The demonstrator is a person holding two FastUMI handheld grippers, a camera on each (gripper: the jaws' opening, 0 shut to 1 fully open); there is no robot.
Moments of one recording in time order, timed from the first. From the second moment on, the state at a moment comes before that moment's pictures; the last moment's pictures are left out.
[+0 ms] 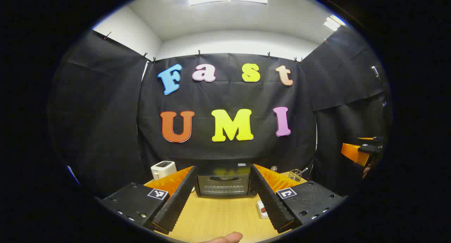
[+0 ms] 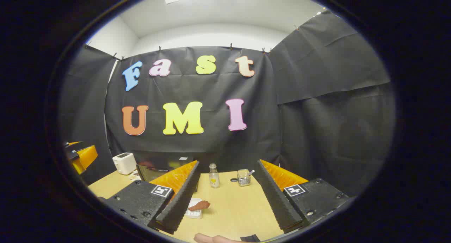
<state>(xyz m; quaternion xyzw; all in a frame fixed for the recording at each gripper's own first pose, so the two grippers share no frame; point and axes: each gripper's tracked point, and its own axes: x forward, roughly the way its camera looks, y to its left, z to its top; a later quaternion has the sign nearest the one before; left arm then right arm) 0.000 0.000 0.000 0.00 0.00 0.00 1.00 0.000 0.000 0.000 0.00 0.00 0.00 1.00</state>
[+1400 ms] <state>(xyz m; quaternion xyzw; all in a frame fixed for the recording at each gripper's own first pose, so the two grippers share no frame) 0.205 0.026 -0.106 -0.03 0.07 0.03 1.00 0.084 0.017 0.021 -0.02 -0.02 0.03 1.00</state>
